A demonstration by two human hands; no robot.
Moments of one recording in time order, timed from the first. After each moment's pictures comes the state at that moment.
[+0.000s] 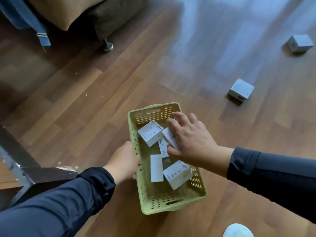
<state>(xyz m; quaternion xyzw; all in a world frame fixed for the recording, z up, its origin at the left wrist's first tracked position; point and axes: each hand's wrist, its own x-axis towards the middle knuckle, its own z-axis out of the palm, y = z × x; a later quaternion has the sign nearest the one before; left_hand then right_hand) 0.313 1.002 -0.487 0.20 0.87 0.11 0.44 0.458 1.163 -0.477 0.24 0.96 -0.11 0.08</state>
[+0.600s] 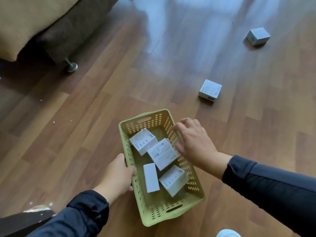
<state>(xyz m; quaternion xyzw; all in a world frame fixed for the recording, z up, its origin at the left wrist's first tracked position) 0.352 1.059 -0.479 0.16 0.85 0.19 0.46 0.519 1.226 -0.508 0.39 0.90 -0.19 0.01</state>
